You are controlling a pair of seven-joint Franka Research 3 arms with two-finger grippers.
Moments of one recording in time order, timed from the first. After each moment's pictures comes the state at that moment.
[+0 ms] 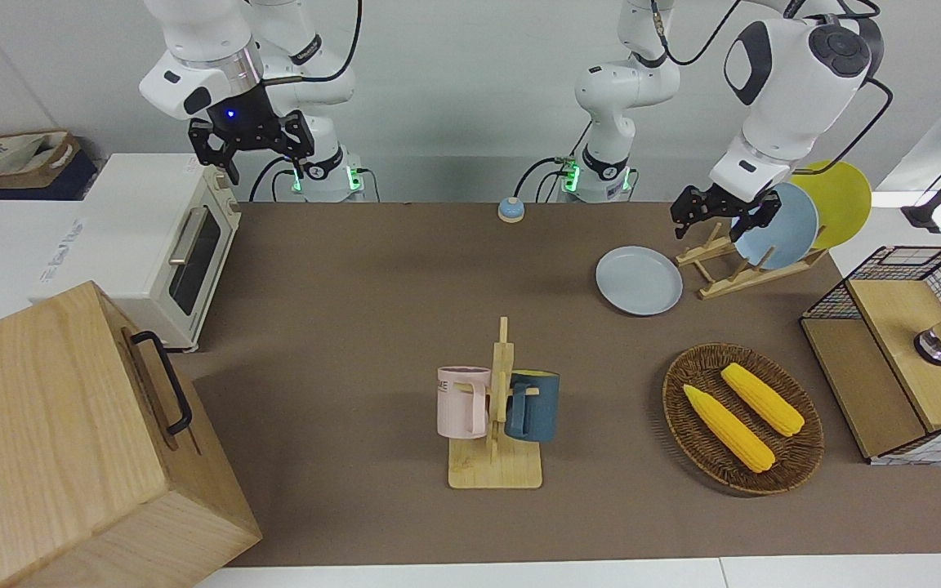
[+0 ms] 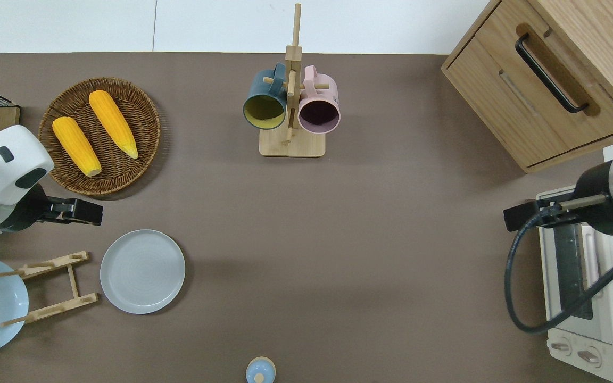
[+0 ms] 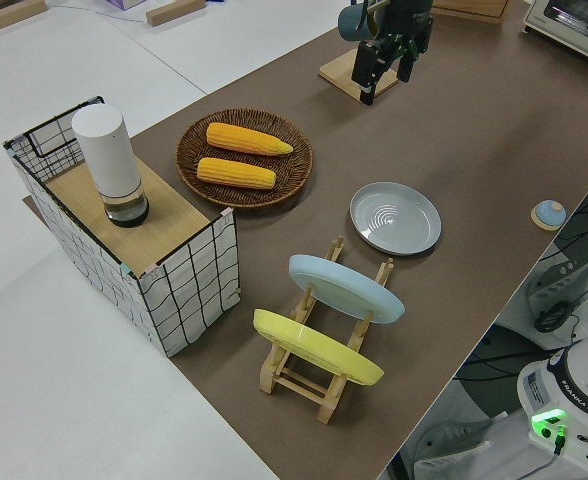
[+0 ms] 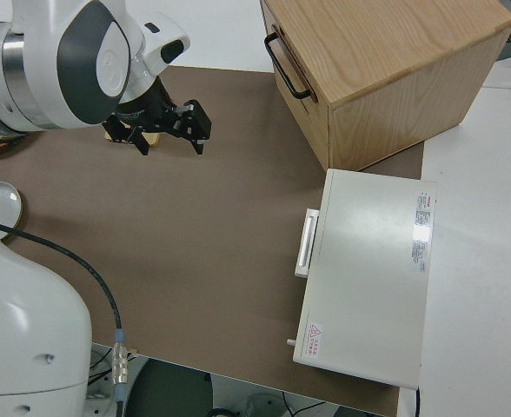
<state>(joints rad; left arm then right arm) 0.17 -0.04 -0.20 -1.78 -0.02 1.68 0.08 0.02 -0.01 0.12 -1.48 0.00 1.39 0.03</state>
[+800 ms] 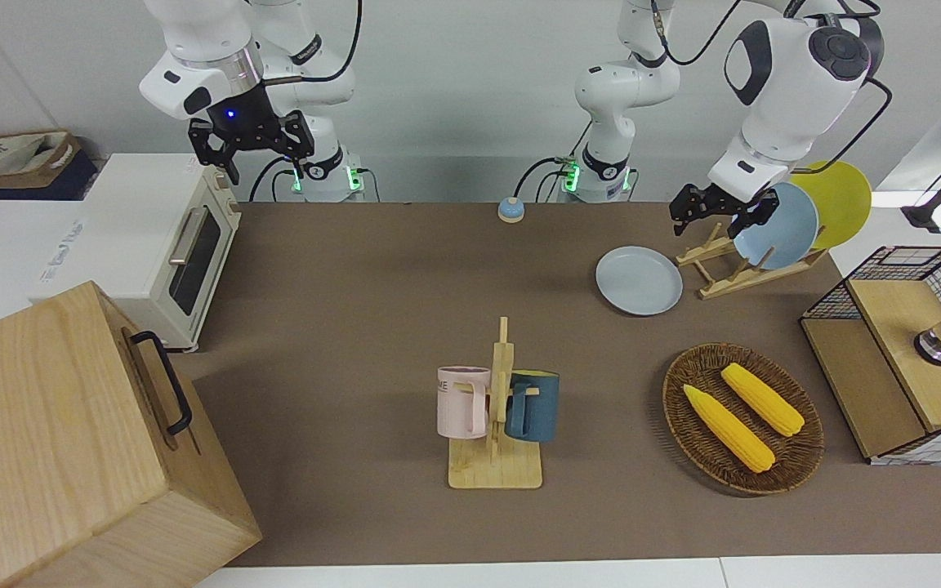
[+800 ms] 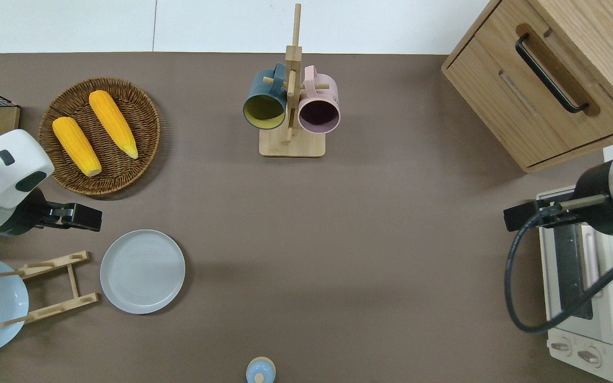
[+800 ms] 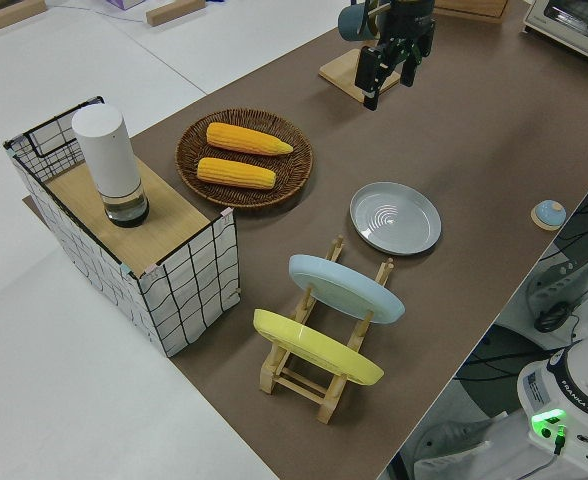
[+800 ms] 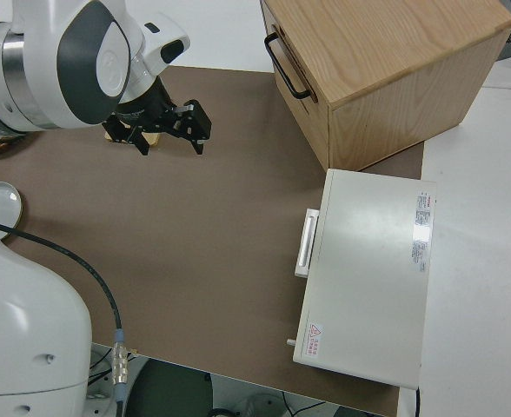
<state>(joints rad) 0.17 -0.04 -0.20 -1.78 -0.02 1.64 0.08 0.02 -0.01 0.12 -1.48 0.00 1.39 0.03</state>
